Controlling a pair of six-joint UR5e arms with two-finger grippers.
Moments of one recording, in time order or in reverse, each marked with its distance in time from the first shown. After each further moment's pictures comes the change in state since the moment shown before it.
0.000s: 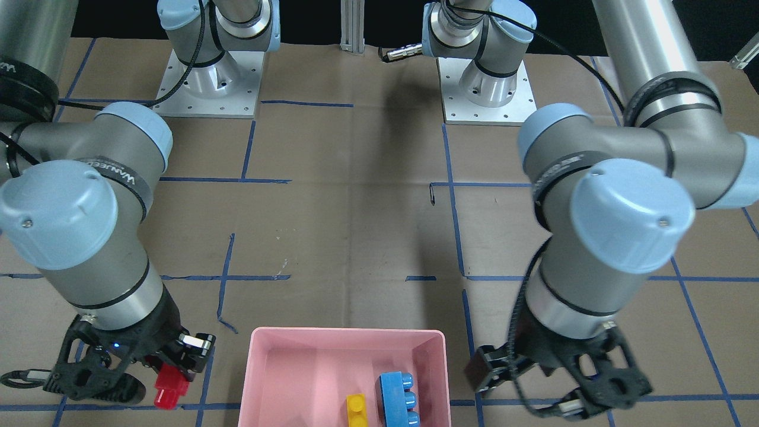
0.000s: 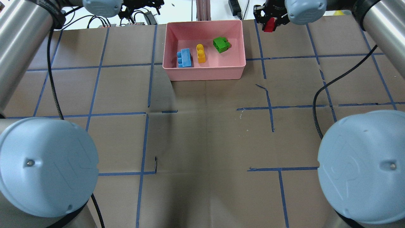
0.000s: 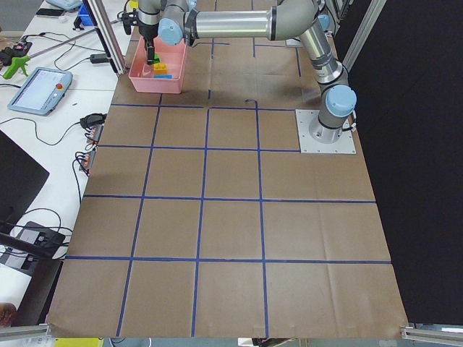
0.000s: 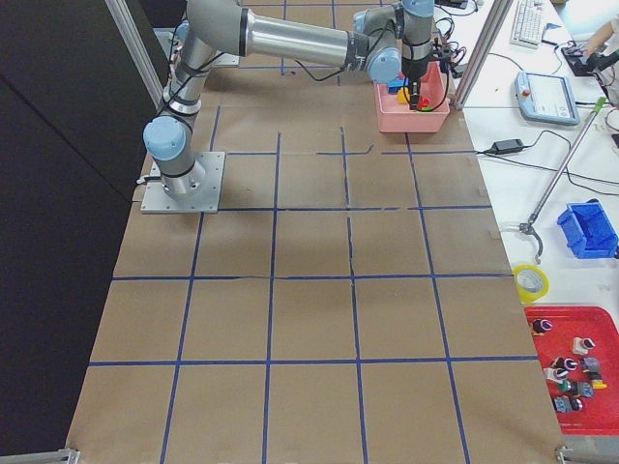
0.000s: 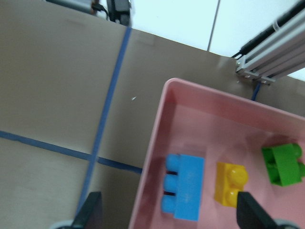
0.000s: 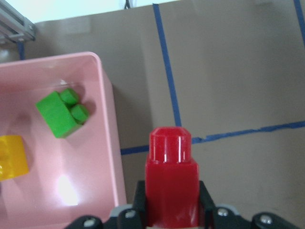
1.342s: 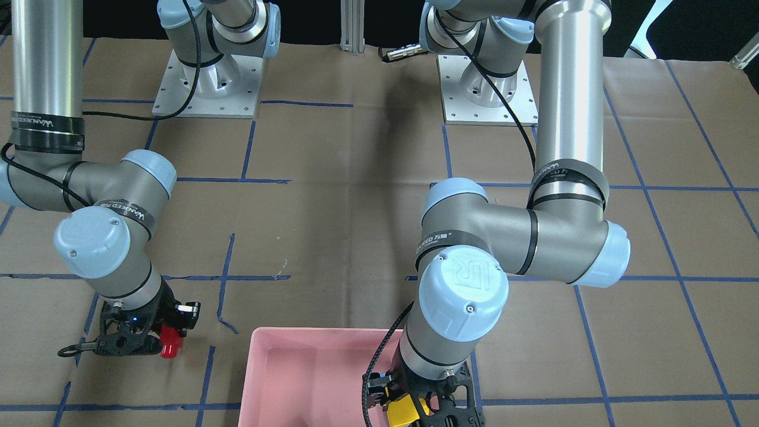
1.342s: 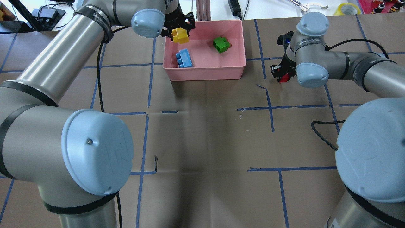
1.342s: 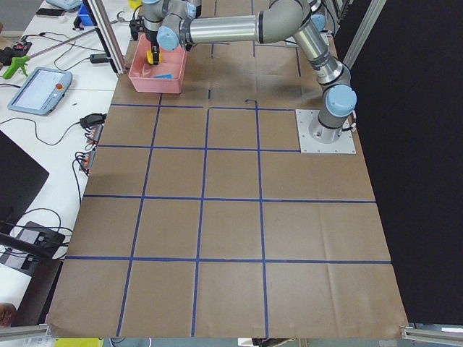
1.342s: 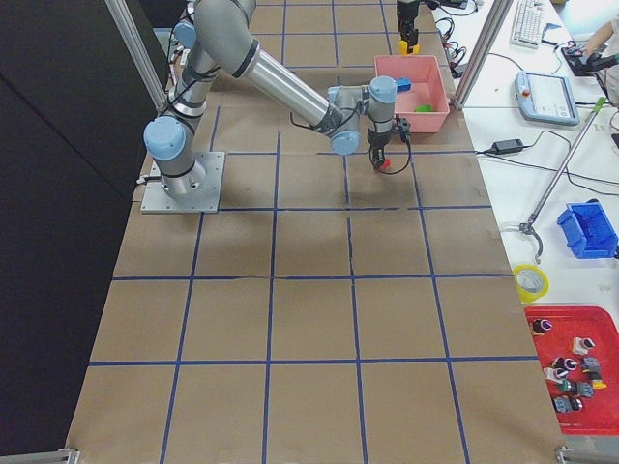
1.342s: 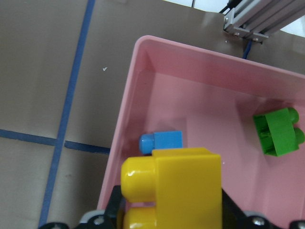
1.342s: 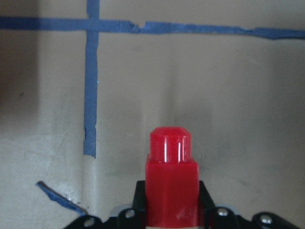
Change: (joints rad) left arm -0.176 -0.215 0.037 0.149 -0.034 -0.069; right arm -0.153 -0.054 0.496 -0.294 -0.003 -0.342
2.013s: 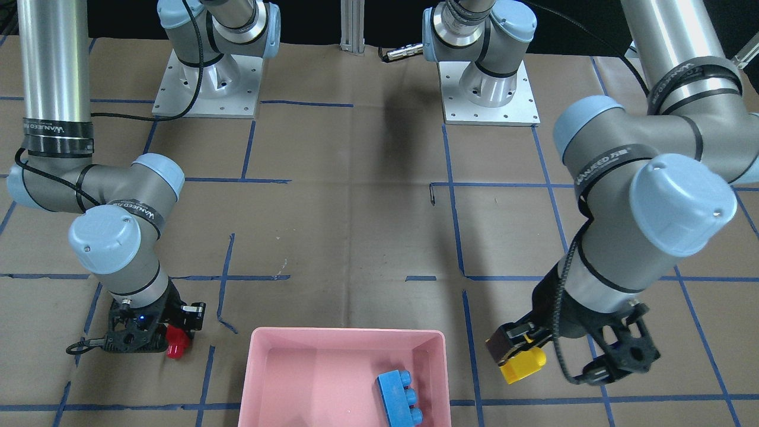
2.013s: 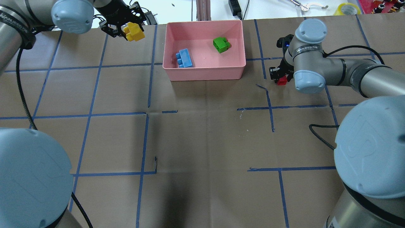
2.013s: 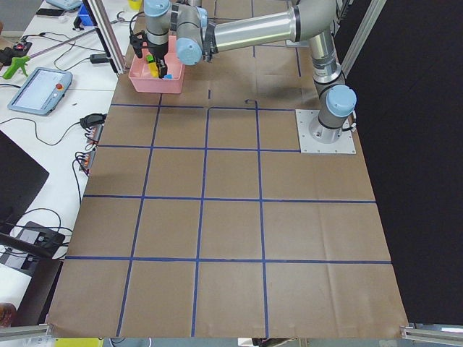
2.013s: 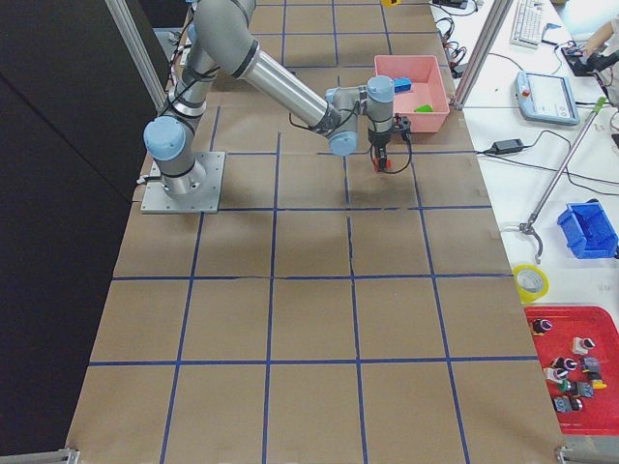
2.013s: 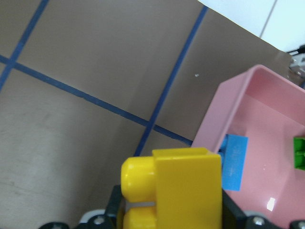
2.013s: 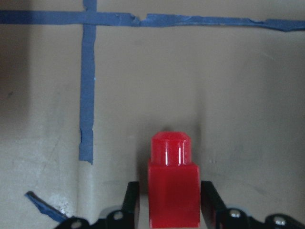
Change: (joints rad) left arm 0.186 0.245 -0.184 -0.081 -0.114 0.047; right arm 0.001 0.029 0.076 -0.144 0.005 0.012
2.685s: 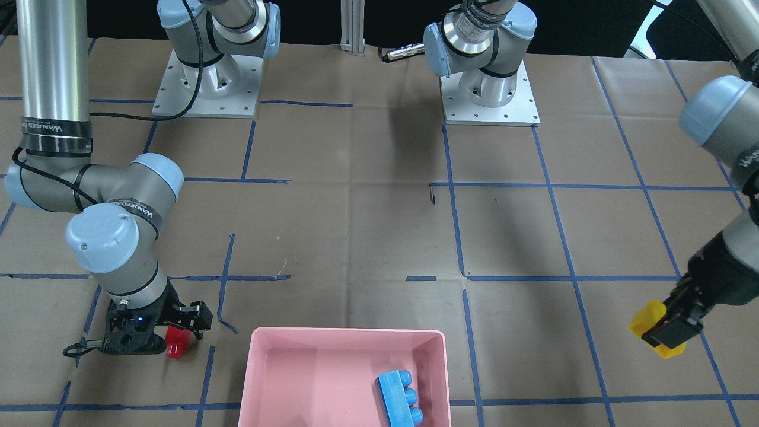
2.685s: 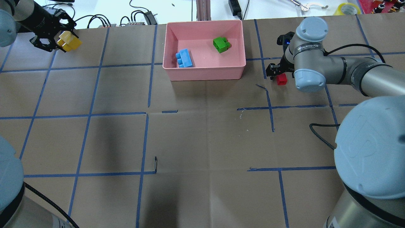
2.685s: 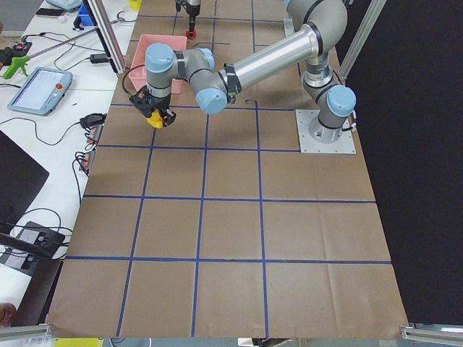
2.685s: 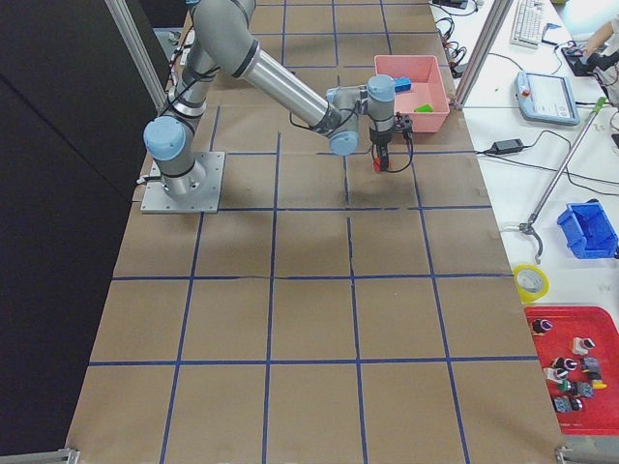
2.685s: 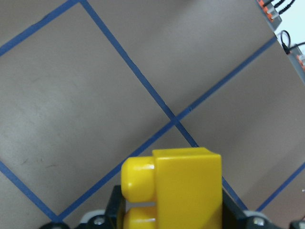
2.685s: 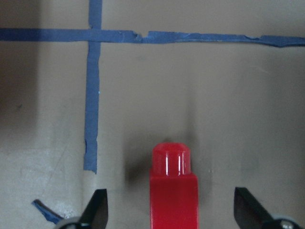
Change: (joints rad) left arm 0.303 0.130 -0.147 -0.001 -0.003 -0.112; right arm 0.000 -0.003 -0.006 -0.016 0.008 0.000
